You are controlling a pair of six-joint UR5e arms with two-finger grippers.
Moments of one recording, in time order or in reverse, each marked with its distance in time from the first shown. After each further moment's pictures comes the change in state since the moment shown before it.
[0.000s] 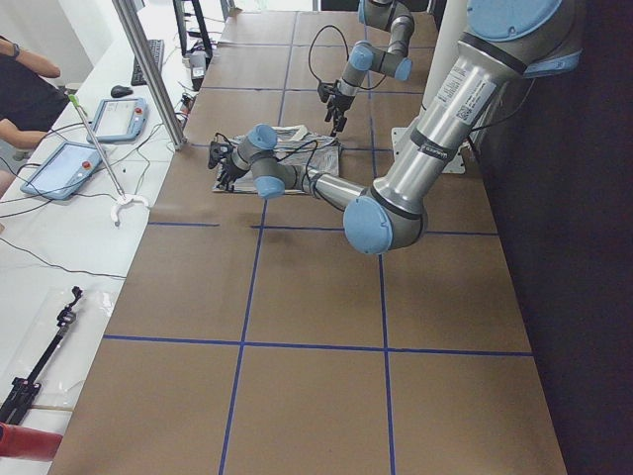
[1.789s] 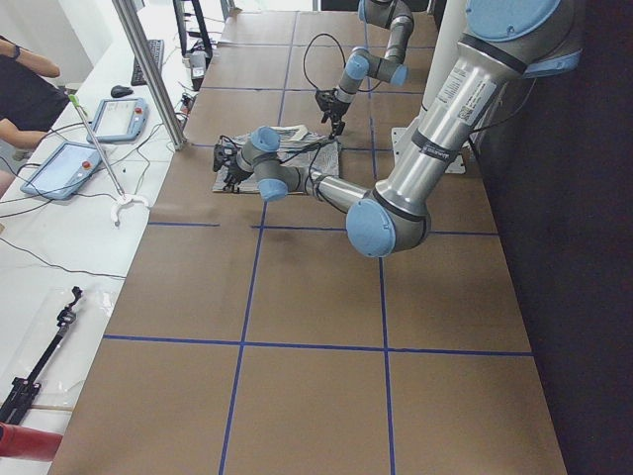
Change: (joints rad) left arm 0.009 0.020 -0.016 -0.002 -0.044 -0.001; right arm 0.019 -0.080 -0.004 0.015 -0.007 -0.133
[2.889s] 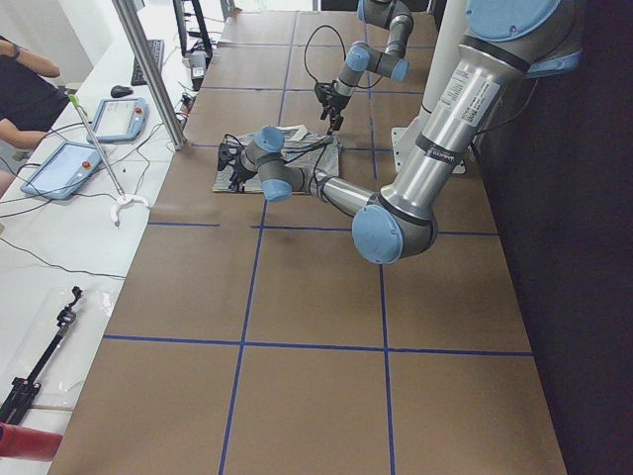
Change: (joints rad) left arm -0.003 0.051 -0.076 0.003 -0.046 0.001; right arm 0.004 0.075 -0.016 0.020 0.002 0.117
